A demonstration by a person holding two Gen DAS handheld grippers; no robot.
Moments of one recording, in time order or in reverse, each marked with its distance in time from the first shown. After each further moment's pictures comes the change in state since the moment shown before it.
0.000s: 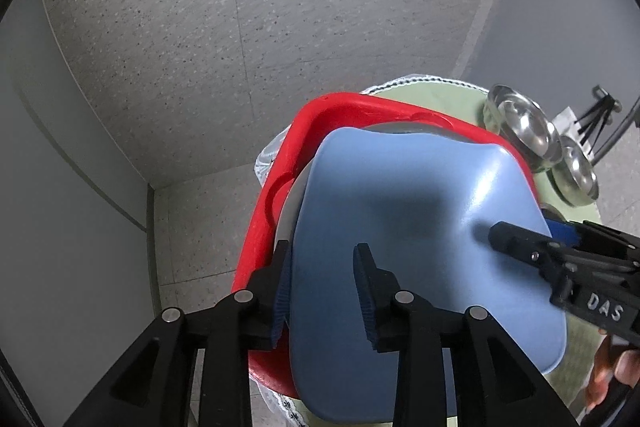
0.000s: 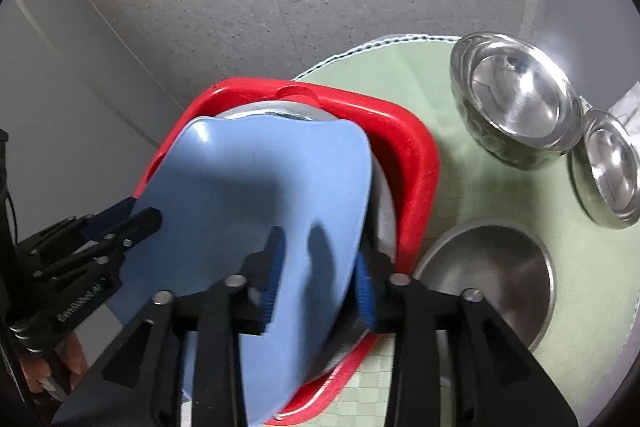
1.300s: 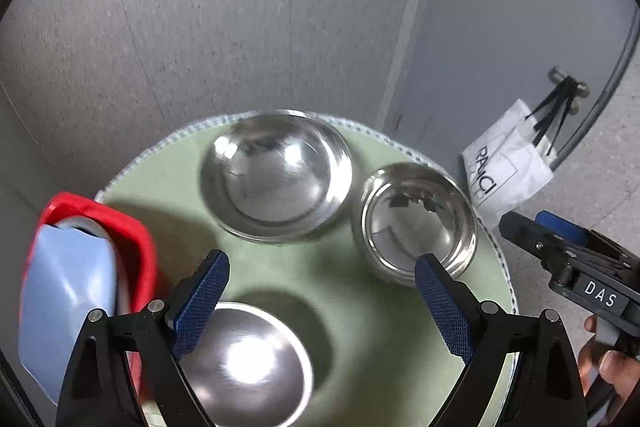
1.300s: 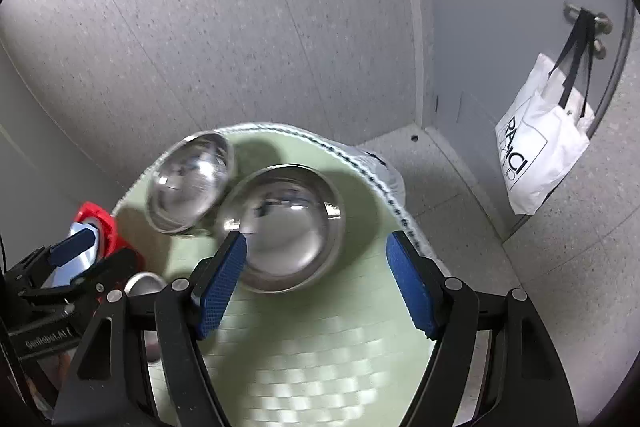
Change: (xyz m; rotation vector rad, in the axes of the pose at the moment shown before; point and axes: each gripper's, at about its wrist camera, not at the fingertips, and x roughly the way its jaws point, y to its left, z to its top) left arm 0.008 -0.320 0.044 0.063 -0.021 -0.029; right arm -0.104 -0.308 -0.012 0.176 -0.181 -0.110
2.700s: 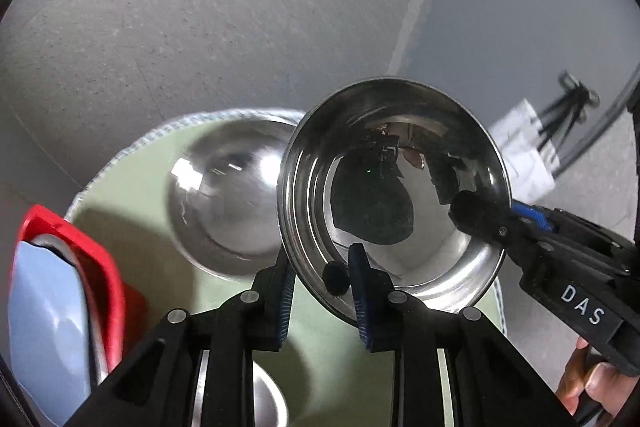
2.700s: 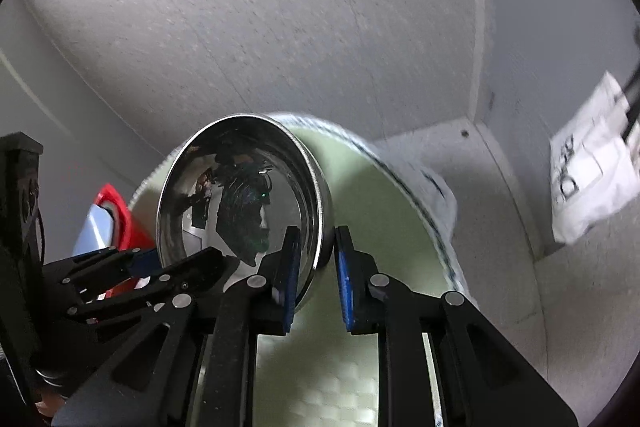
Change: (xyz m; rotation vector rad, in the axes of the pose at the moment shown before) left arm 0.078 0.004 0.083 -0.059 0.046 -0.013; right arm 0.040 0.032 0.036 -0.137 0.062 0.170
